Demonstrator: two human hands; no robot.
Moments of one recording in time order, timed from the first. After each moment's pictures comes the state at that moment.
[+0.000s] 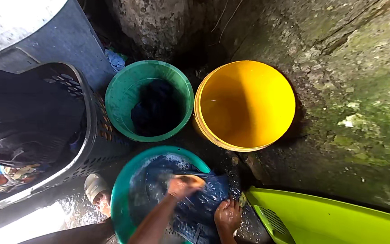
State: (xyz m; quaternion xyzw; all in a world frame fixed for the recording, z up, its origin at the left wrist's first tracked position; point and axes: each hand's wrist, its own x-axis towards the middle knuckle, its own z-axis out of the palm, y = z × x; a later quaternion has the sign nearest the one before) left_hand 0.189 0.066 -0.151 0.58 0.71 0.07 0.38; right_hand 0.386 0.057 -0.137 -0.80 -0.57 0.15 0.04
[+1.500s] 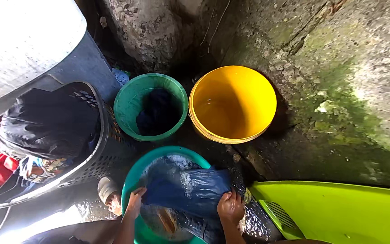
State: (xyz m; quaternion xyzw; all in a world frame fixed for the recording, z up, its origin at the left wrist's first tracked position) left_hand 0.058 -0.063 -0.155 0.05 0.77 0.41 0.48; right_hand 0.386 0.057 -0.142 -0.81 -0.56 0.15 0.07
